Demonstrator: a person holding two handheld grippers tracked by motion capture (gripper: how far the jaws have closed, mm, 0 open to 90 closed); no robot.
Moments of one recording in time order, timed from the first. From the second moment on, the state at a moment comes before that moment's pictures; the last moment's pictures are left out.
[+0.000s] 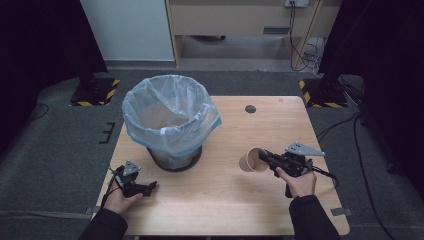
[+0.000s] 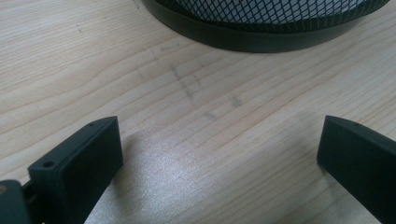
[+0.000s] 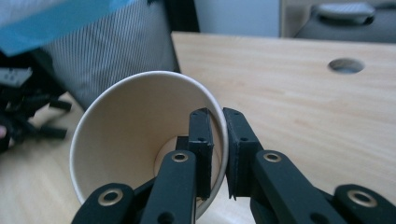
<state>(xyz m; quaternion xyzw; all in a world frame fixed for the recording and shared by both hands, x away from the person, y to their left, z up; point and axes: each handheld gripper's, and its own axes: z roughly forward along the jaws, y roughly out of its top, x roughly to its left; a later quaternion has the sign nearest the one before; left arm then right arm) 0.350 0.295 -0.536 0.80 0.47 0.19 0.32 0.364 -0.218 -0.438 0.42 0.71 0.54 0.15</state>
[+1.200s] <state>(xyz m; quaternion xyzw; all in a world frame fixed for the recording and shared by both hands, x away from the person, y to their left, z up) 0.350 0.295 -0.536 0.80 0.47 0.19 0.32 0.370 -0.229 -0.366 0.41 0.56 0.68 0.24</state>
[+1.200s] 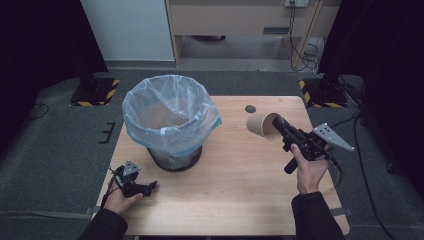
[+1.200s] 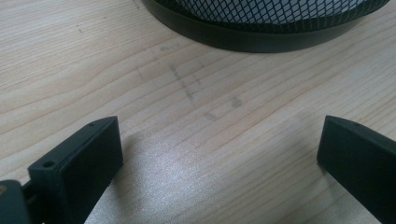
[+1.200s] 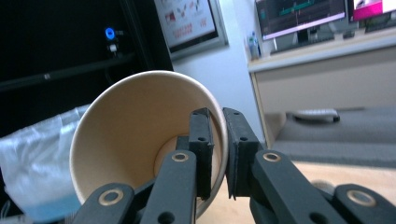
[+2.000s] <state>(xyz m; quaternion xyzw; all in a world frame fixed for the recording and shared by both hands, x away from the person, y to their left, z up) 0.350 0.295 -0.536 0.80 0.47 0.19 0.32 0.386 -0.212 -0.317 0.38 0.51 0.73 0.25</state>
